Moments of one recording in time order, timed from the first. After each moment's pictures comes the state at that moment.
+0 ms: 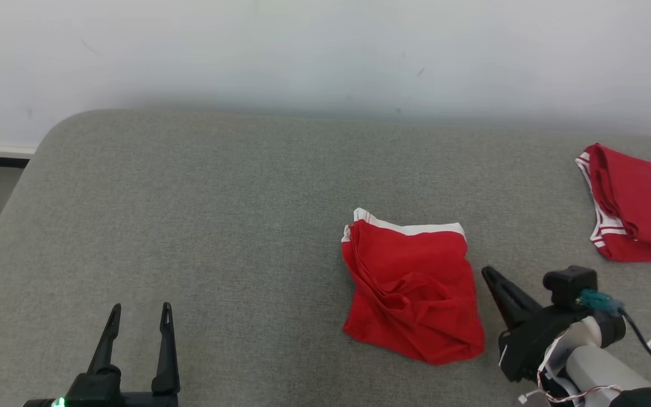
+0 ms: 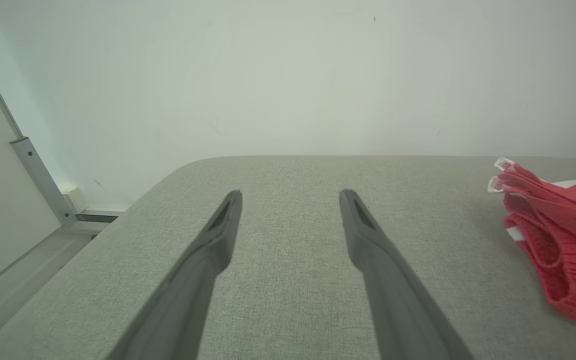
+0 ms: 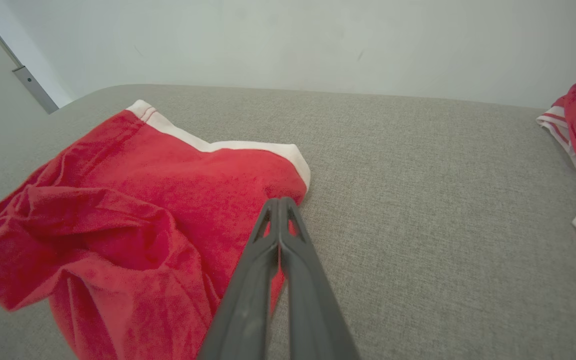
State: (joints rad) left arm -0.03 0.05 0.03 0.15 -0.04 -0.07 -0.26; right arm -0.45 -0.48 0.60 0.64 0.72 0.13 -0.22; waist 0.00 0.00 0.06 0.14
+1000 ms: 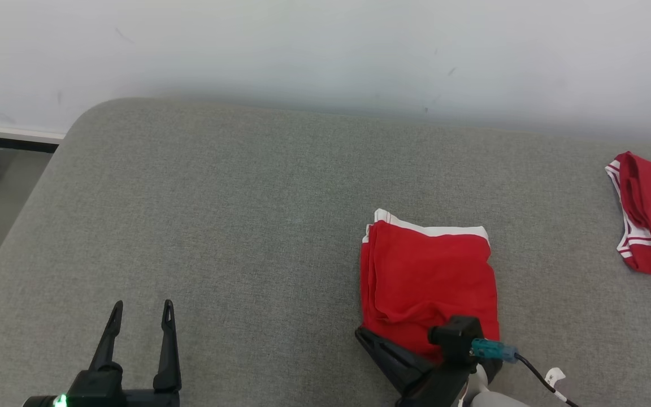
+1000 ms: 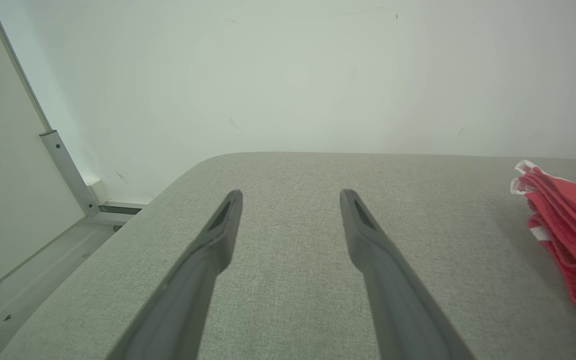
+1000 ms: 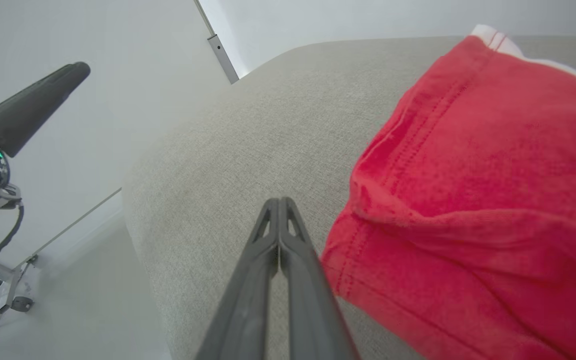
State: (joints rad) left arm -0.04 0.05 0.03 0.16 -0.04 -0.07 -0.26; right arm -0.47 -0.38 1.02 0.48 0.88 0.13 -0.26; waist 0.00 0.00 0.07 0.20
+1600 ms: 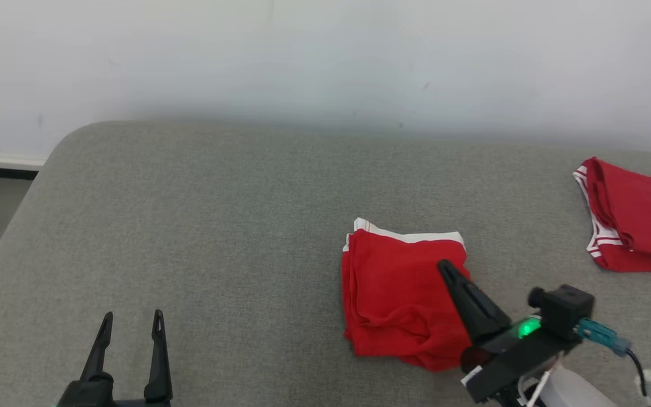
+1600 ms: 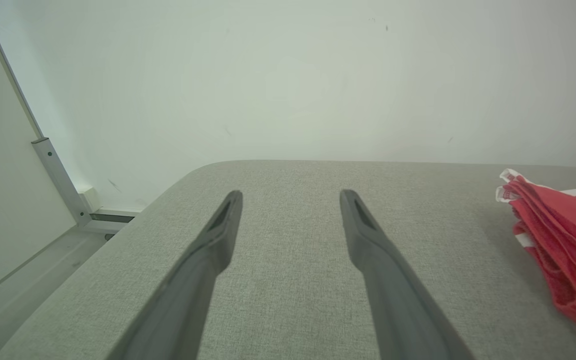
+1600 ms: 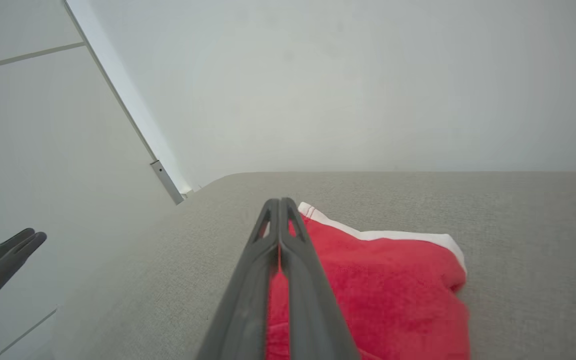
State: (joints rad) left arm -0.01 0.05 0.05 0.16 -0.04 -0.07 -0.26; right arm -0.28 -0.42 0.55 0.24 0.74 0.13 -0.26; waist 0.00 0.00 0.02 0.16
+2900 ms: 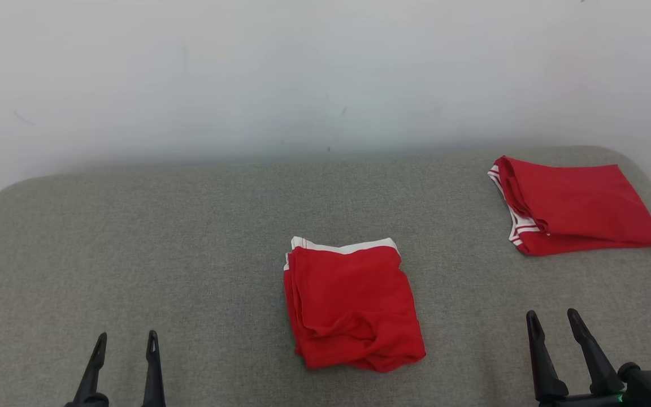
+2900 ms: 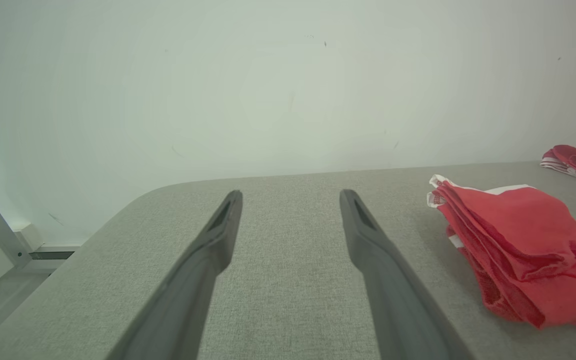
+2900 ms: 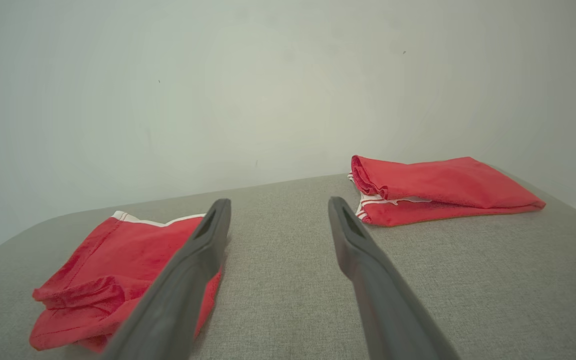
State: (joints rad) left arm 0.05 0.06 0.06 0.13 -0.03 -0.07 -0.26; right arm 0.09 -0.22 0.01 0.09 0.36 0.13 -0.26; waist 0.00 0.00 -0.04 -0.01
